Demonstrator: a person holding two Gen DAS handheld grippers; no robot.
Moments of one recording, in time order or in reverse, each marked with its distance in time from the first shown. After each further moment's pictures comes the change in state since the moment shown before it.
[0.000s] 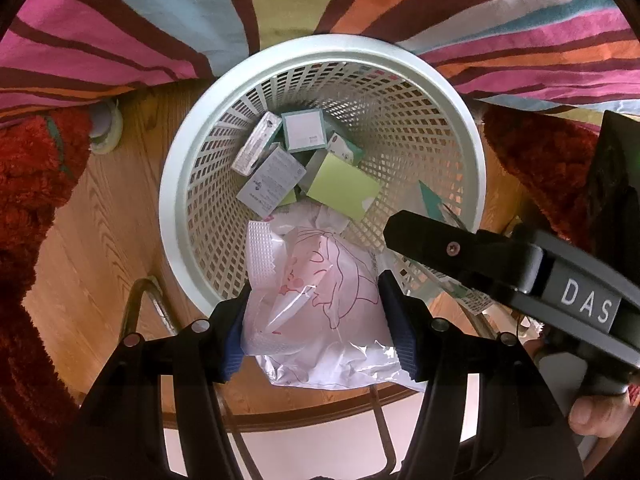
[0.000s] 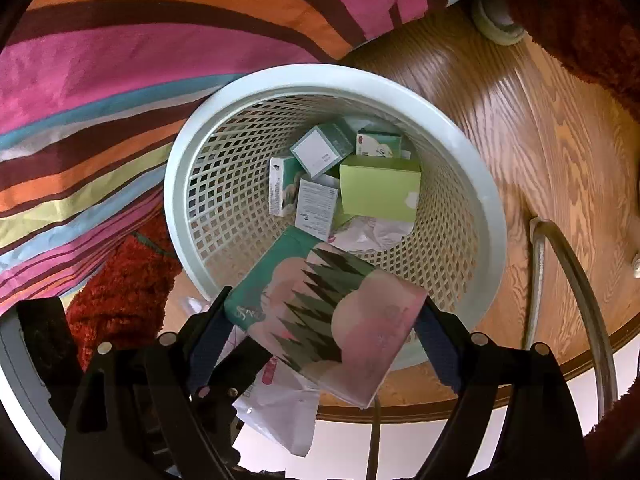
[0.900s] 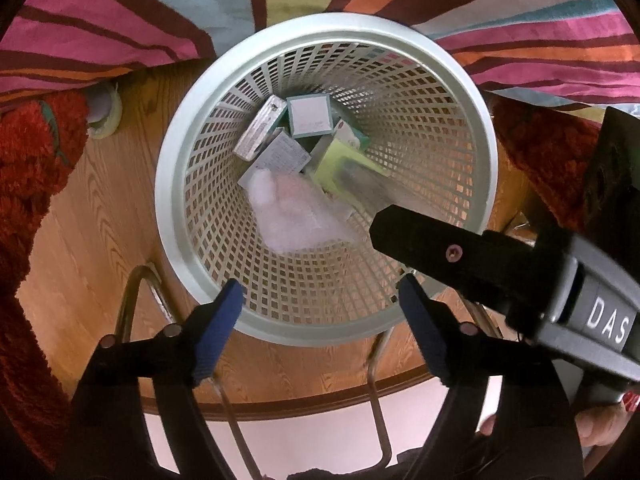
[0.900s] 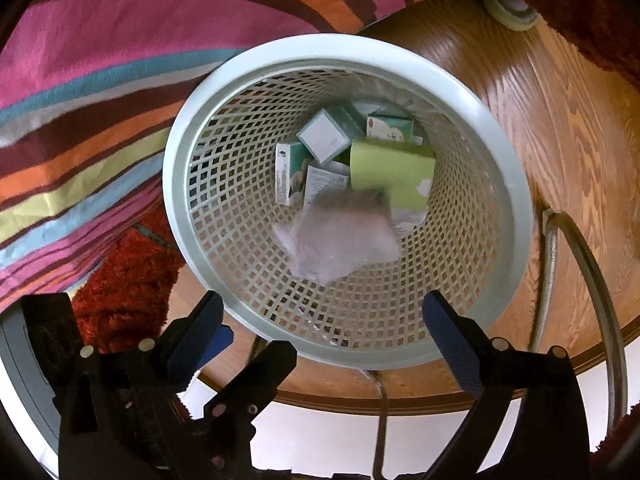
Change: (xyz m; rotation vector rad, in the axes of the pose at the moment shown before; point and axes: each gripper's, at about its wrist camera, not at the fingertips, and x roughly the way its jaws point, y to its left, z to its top) left arm 0.009 0.005 -0.001 -0.030 0.052 0.002; right arm 0.015 0.003 -0.001 -0.004 0.041 0.021
